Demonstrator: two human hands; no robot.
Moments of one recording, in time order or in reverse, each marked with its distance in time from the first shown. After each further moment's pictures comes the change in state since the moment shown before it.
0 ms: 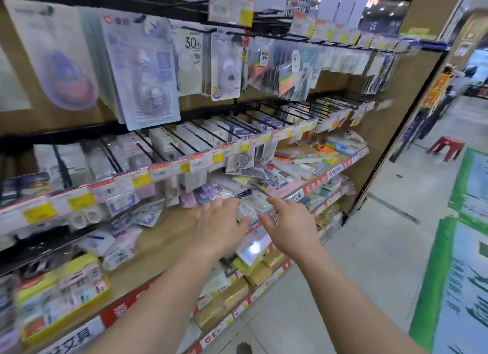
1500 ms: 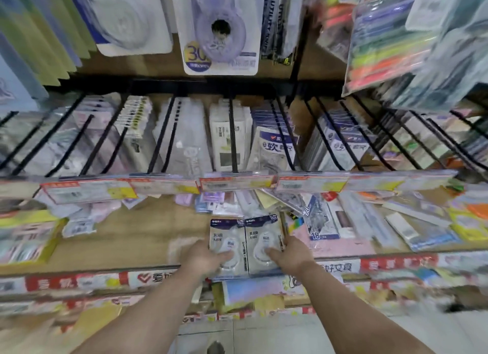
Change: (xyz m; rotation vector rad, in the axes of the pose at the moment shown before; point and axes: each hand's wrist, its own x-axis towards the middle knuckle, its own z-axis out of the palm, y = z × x) left_hand 0.209 -0.022 0.199 -0.620 -0.052 -1.124; right_hand 0.326 0.168 0.174 0.159 -0.922 -0.063
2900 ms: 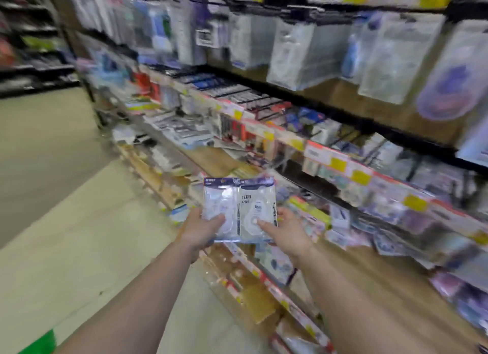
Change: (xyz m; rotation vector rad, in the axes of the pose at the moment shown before) left_hand -0.210 -0.372 -0.349 -1.068 0.813 0.056; right_hand -0.215 -0.392 0.355 0.217 -0.503 -0.826
